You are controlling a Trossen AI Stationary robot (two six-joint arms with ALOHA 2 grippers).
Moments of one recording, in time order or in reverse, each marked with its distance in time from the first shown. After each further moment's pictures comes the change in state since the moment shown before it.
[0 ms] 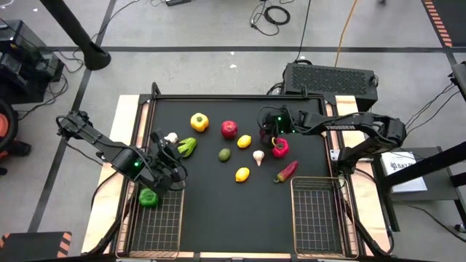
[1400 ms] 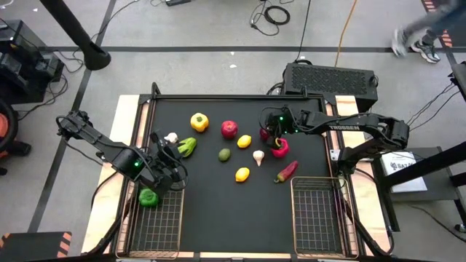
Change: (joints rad) left arm 0.000 0.000 -0.001 -0.004 0.006 -0.025; right arm -0.002 -0.045 0.010 -0.130 -0.003 -0.073
